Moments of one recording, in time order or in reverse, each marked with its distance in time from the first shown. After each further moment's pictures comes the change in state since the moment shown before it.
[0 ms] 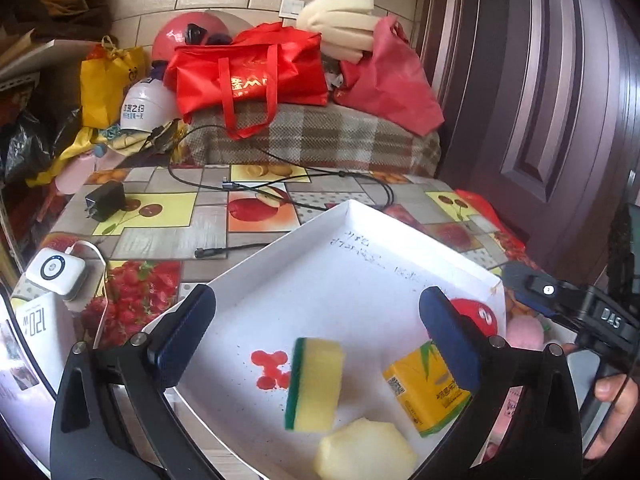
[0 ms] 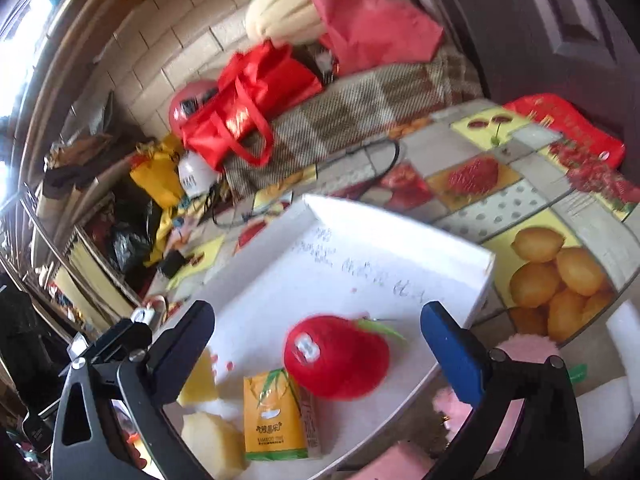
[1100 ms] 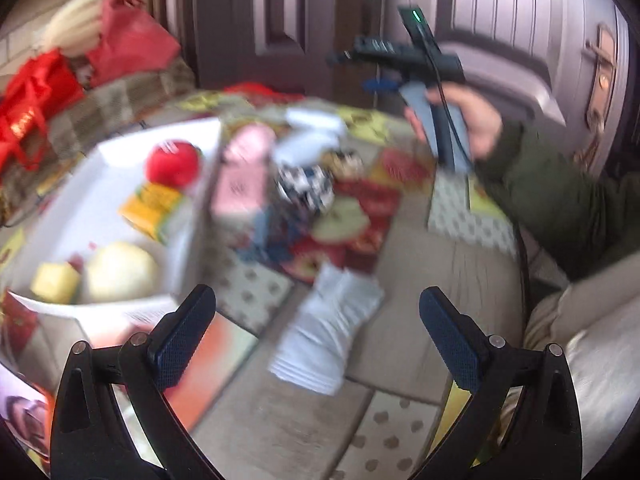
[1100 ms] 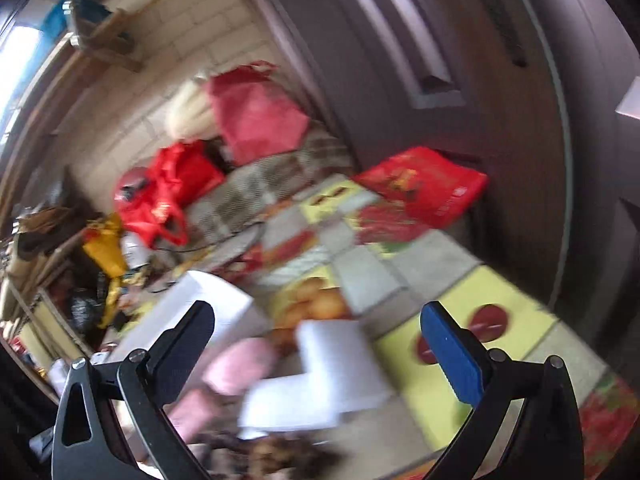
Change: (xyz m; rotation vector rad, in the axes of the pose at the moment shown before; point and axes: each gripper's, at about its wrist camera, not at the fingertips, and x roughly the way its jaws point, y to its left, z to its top) left arm -0.115 -0.115 -0.139 0.613 0.298 -0.554; right arm -0.146 -0.143 0.001 0.116 -0.175 -0.240
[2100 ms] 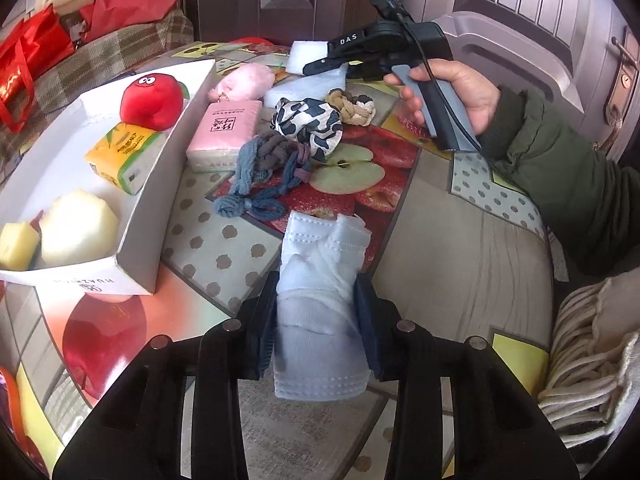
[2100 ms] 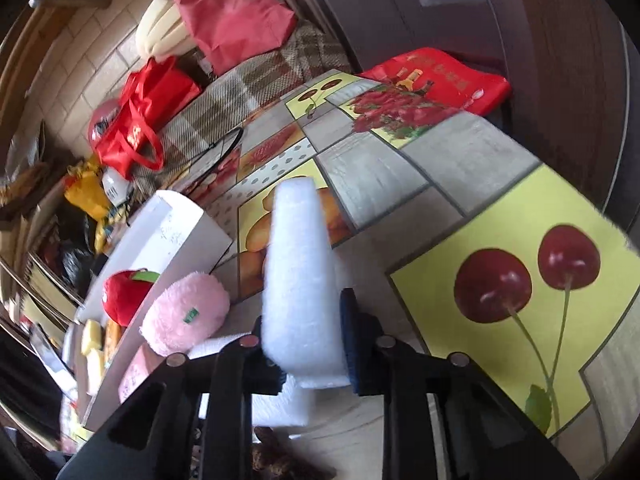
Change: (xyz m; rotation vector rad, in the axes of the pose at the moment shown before) left arm 0.040 -0.002 -0.009 -0.052 0.115 -0.008; right arm 0.070 -0.009 -0.038 0.048 0.285 0.045
